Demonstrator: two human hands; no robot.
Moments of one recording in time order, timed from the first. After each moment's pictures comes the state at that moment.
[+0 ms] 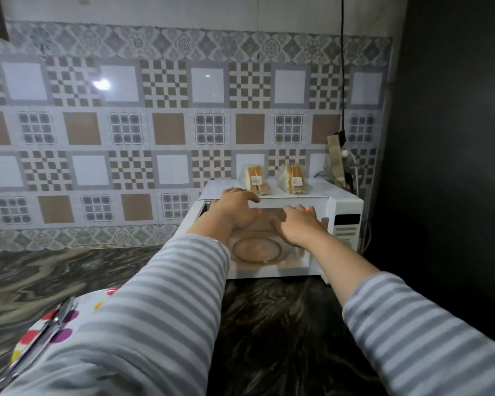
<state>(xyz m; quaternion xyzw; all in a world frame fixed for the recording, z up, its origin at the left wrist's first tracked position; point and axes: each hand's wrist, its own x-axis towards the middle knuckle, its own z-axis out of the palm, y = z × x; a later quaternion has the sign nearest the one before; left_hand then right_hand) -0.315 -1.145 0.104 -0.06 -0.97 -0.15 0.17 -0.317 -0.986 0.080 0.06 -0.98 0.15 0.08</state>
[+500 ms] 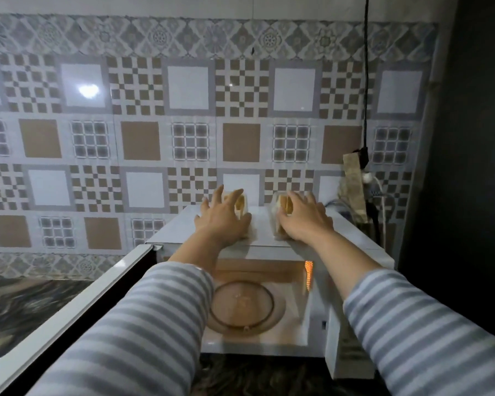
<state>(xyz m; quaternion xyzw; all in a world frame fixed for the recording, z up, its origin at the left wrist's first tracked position) -0.496 -1.119 0.111 0.07 -0.95 -0.19 0.24 -0.534 -0.945 0.122 0.13 -0.95 0.23 0.17</state>
